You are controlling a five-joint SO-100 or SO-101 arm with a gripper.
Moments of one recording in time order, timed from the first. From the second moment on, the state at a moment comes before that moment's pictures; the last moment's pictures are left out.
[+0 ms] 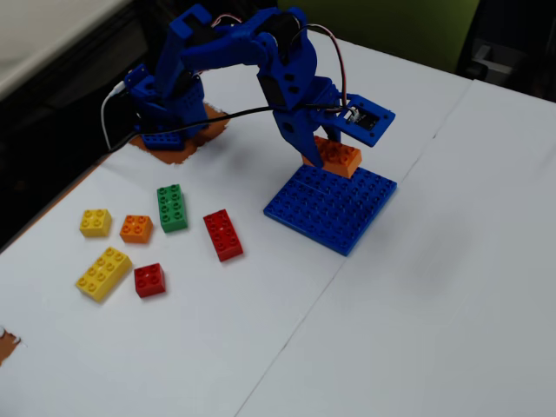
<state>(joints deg) 1.1 56.6 27.1 95.8 -92.2</state>
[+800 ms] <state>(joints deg) 2.7 55.8 27.1 96.6 -91.8</state>
